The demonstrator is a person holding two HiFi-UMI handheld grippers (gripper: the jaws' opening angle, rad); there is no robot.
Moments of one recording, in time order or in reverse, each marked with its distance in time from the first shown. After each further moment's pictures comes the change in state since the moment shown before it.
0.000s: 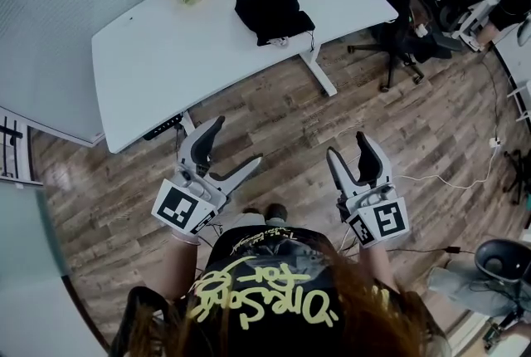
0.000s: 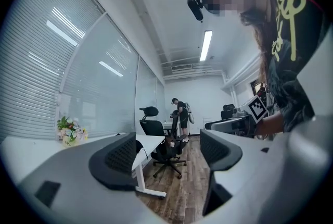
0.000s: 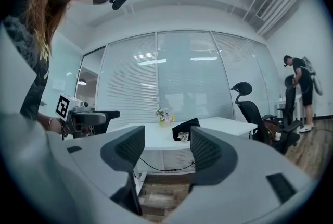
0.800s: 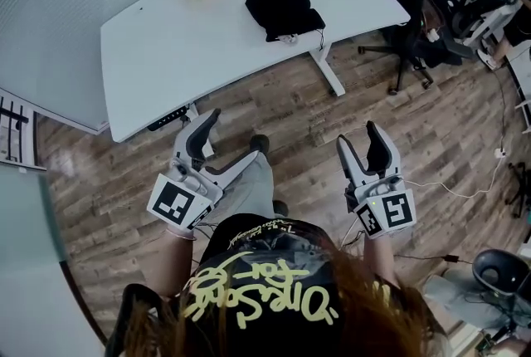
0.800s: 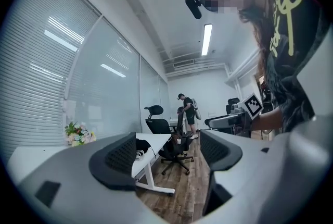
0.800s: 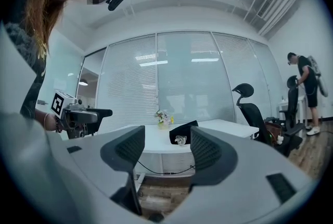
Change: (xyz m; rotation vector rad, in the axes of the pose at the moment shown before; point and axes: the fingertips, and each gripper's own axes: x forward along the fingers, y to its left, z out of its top) left arm -0.007 0.007 0.006 0.055 0.029 0.063; right arm 0.013 -0.021 0.006 -0.009 -0.018 0.020
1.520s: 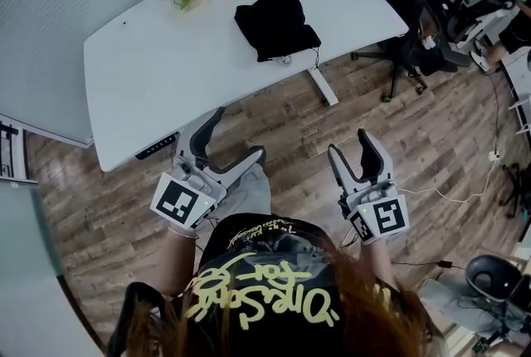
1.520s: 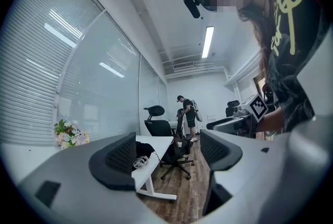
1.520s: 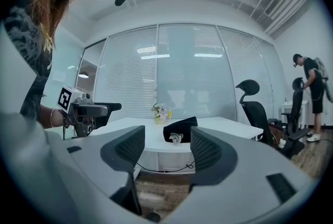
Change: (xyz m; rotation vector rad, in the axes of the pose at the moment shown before) left arm 0.073 0.048 -0.016 -0.013 -0.032 -0.039; right arm 0.059 -0.030 -0.019 -0.050 0.057 0.008
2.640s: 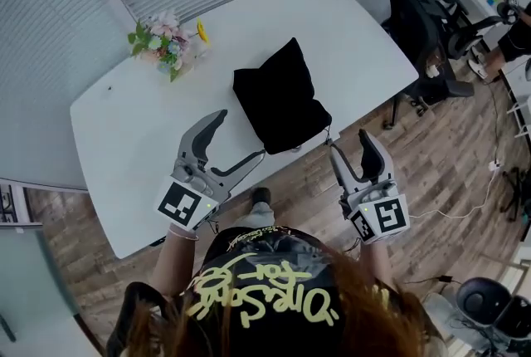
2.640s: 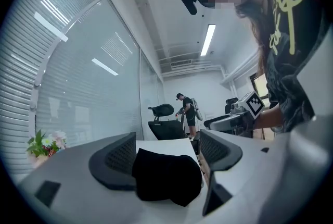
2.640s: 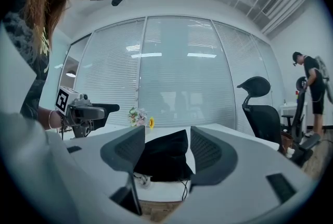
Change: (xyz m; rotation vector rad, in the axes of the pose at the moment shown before) left arm 0.142 0.184 0.000 0.032 0.018 -0.083; right arm 0.201 -0.097 0.032 0.016 -0.009 -0.080
